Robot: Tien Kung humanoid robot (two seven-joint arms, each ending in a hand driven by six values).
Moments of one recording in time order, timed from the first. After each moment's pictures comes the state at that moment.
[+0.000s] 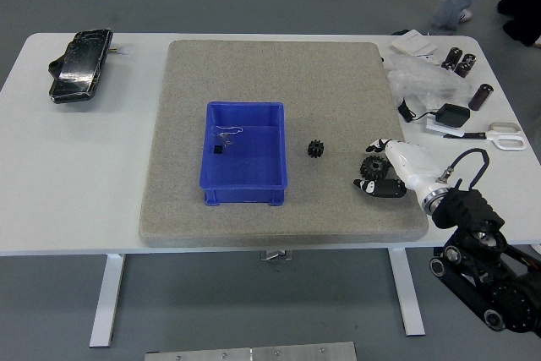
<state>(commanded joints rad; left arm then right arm) 0.26 0.12 -0.94 -0.18 0.80 0.01 0.05 0.29 -0.35 0.91 1.23 -2.10 -0.19 -0.23</state>
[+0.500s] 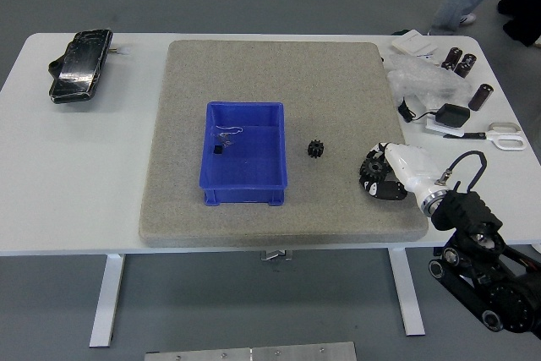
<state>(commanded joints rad) 0.26 0.12 -0.95 -0.18 0.81 0.01 0.05 0.30 -0.35 0.89 1.21 -2.11 -0.20 -0.22</state>
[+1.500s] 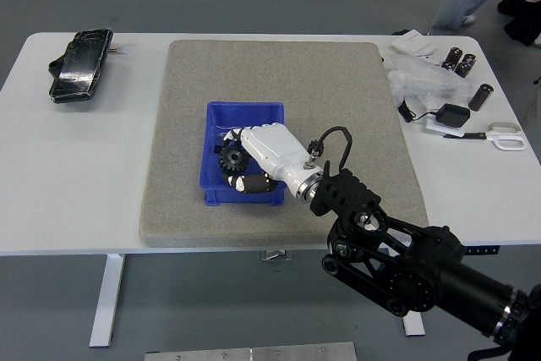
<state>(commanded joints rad) 0.27 0.11 -0.95 -0.18 0.81 0.01 0.06 0.56 -0.05 0.59 1.21 -2.13 -0.21 -0.19</state>
